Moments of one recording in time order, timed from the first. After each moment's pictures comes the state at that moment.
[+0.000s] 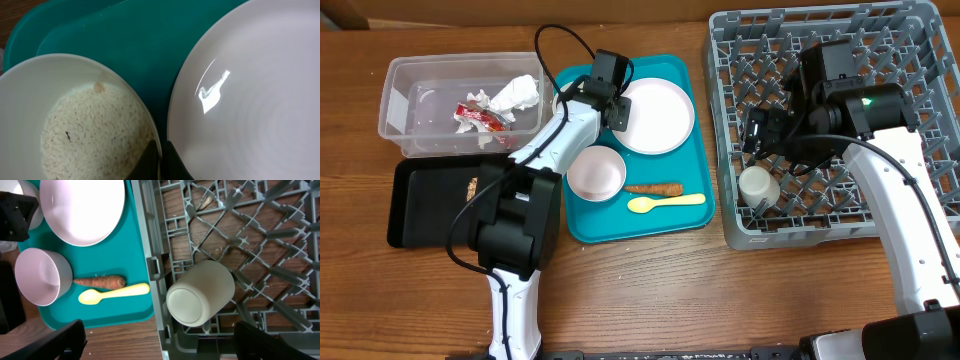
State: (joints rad) left arm -0.33 2.18 1.64 -0.51 -0.18 -0.09; right arm 0.16 1.59 1.58 -1.23 -0.17 0.33
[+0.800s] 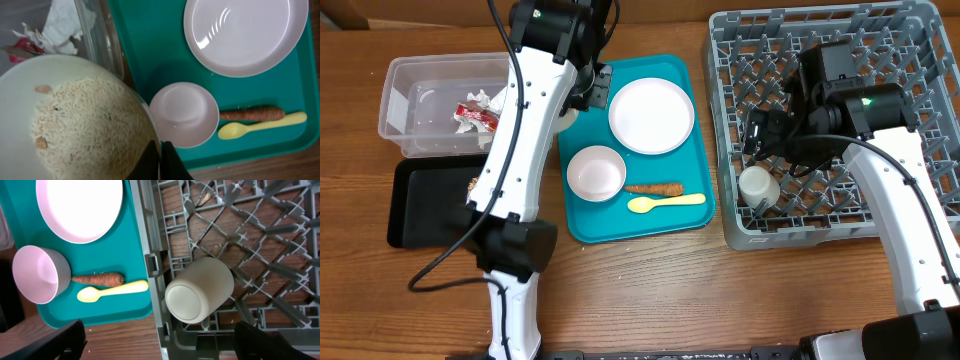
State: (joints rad) left arm -0.32 2.16 2.50 -1.69 -0.14 -0.16; right arm 0.16 1.59 1.58 -1.24 -0.17 0.33
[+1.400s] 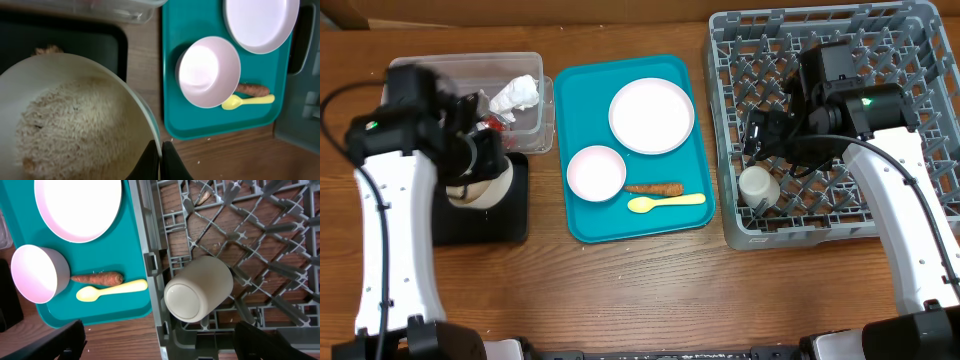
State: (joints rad) left arm 0.21 1.54 1.51 -1.29 0.32 0.00; right arm 0.16 1.59 1.58 -1.25 -0.17 0.33
